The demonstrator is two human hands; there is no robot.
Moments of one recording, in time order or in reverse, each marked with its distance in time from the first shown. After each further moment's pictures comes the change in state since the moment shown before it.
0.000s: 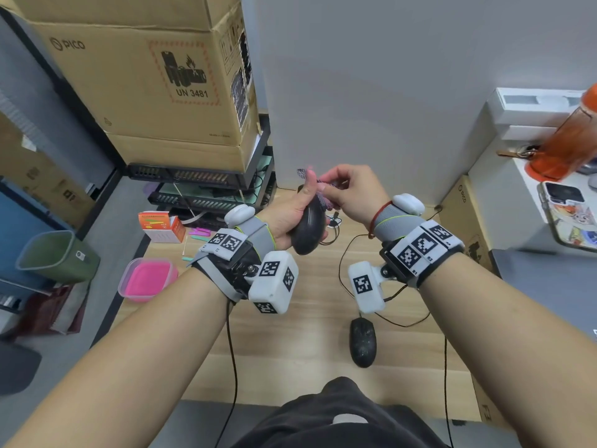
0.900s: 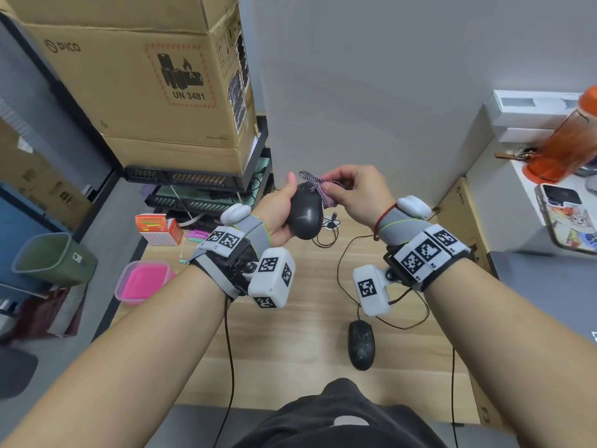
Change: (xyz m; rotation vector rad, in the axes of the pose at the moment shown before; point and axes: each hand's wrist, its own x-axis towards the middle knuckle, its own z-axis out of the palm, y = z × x) left_hand 0.019 0.004 -0.011 -0.157 0.200 -0.020; right_hand -0.002 -0.003 -0.011 -0.095 0.059 -0.048
